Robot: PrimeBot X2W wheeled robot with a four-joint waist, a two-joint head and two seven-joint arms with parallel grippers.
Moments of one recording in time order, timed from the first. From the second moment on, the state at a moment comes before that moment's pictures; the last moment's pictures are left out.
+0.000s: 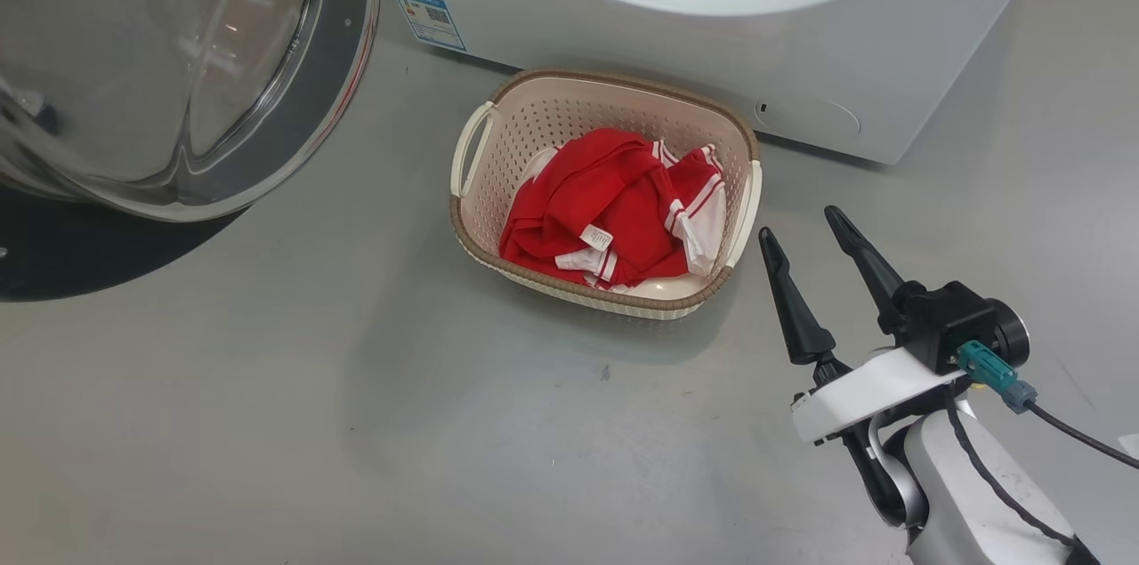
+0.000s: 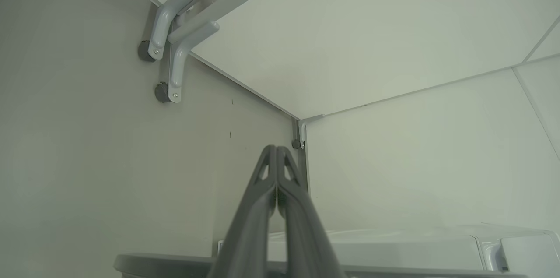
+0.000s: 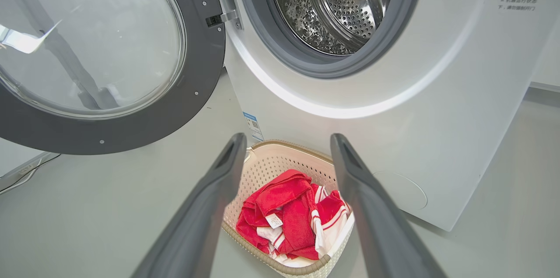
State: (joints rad) left arm -0.80 0.39 0.81 0.73 -1.05 0.10 0.40; right arm -0.23 -0.16 0.39 0.21 0.36 0.12 -0.25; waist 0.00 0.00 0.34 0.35
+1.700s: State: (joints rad) left arm -0.81 0.36 0.72 0.86 -1.15 -0.02 0.82; right arm -0.25 -0.15 0.38 0.24 0.38 0.12 -0.25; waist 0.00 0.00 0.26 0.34
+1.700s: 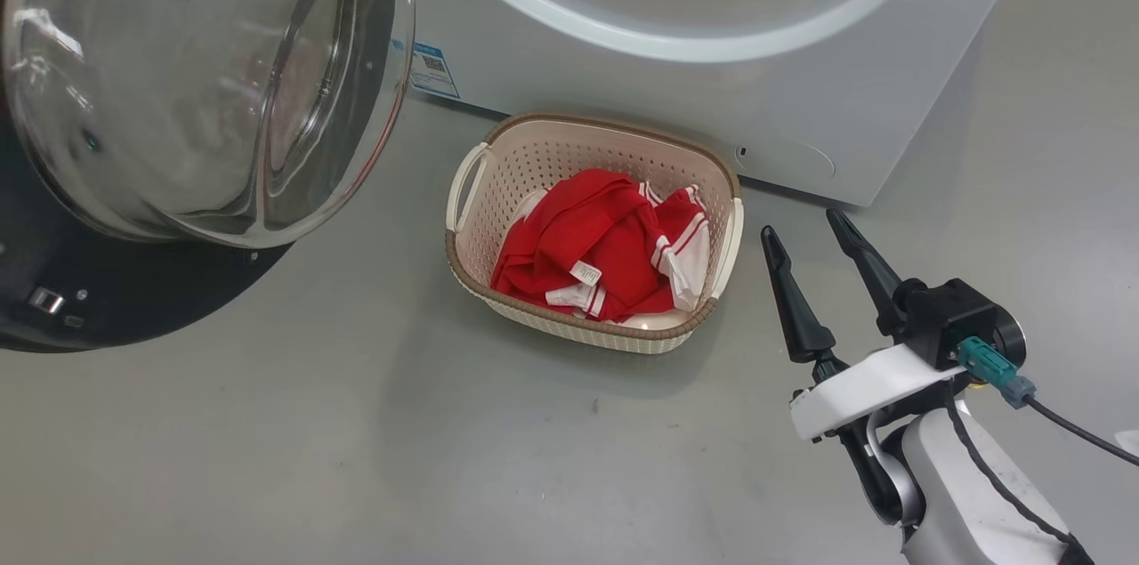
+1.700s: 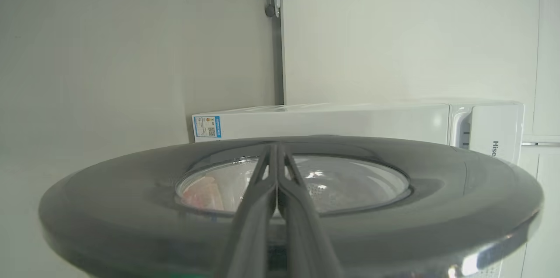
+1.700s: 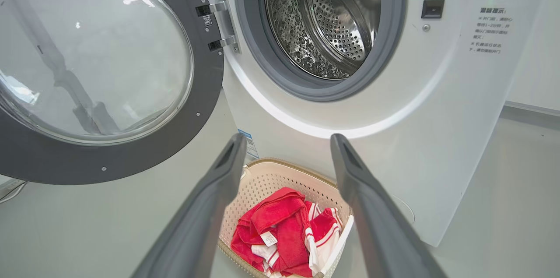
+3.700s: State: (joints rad) left arm -0.56 0.05 0.65 0.53 -1.43 -0.12 1.36; right arm -0.21 -0.10 0.36 0.24 0.40 0.12 -0.25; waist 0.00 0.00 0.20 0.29
